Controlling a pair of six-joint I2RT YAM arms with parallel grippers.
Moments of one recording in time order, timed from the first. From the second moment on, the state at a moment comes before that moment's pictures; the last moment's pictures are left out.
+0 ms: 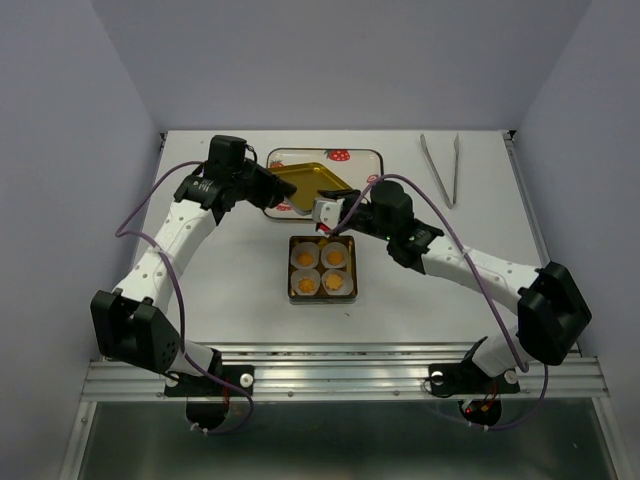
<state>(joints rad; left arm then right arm) -0.32 1.41 1.35 -0.63 0.26 -1.29 0.77 1.48 1.04 0.31 -0.30 -0.90</state>
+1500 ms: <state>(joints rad) -0.32 0.97 1.40 -0.52 -0.03 -1.00 0.74 1.23 1.05 0.14 -0.17 -0.09</state>
